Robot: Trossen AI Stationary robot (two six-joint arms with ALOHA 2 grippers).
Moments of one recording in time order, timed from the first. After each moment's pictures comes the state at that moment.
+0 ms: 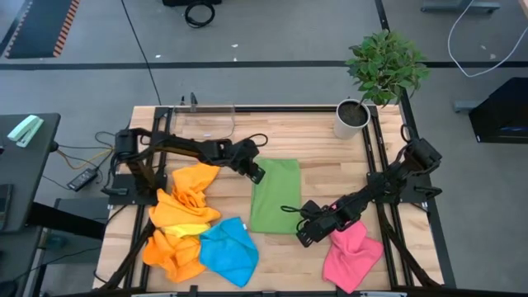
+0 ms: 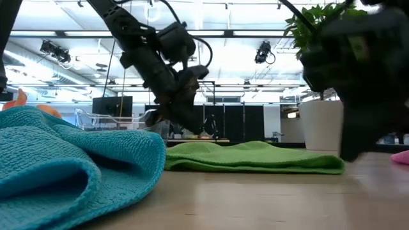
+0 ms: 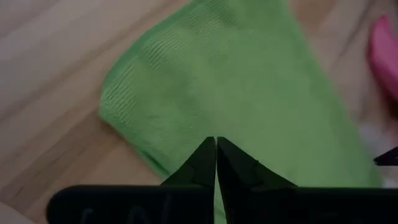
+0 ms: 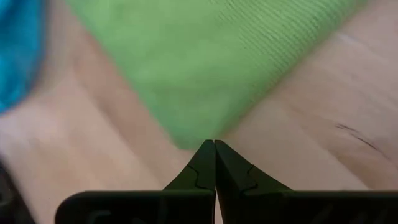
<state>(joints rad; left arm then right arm) 0.18 1.76 0.96 -0.06 0.12 -0.71 0.54 1.69 0.81 -0.19 0.20 1.38</state>
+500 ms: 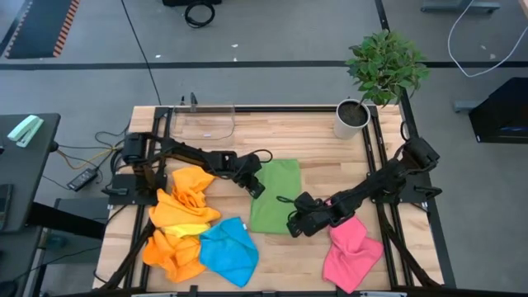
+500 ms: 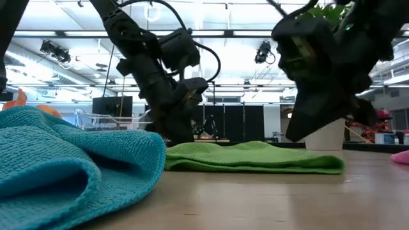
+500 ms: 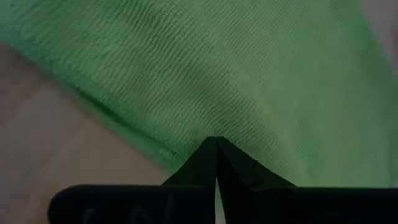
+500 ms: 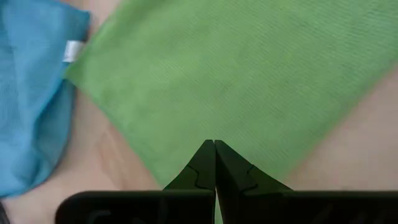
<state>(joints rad) 0.09 1.86 0.96 -0.06 0.13 -0.69 0.48 1.71 0.86 -0.18 0.35 1.37</state>
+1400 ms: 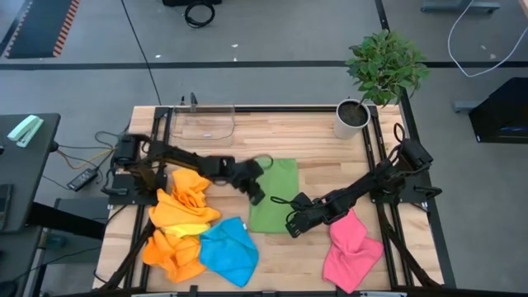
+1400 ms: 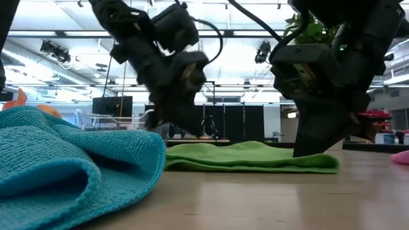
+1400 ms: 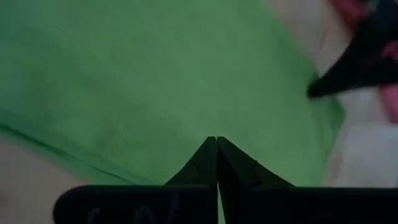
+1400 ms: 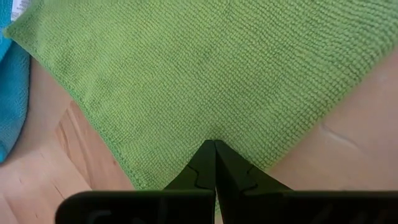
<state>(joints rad) 0.00 1.80 0.96 -0.03 0.10 -0.70 0.42 1.77 0.86 -0.18 0.23 1.31</state>
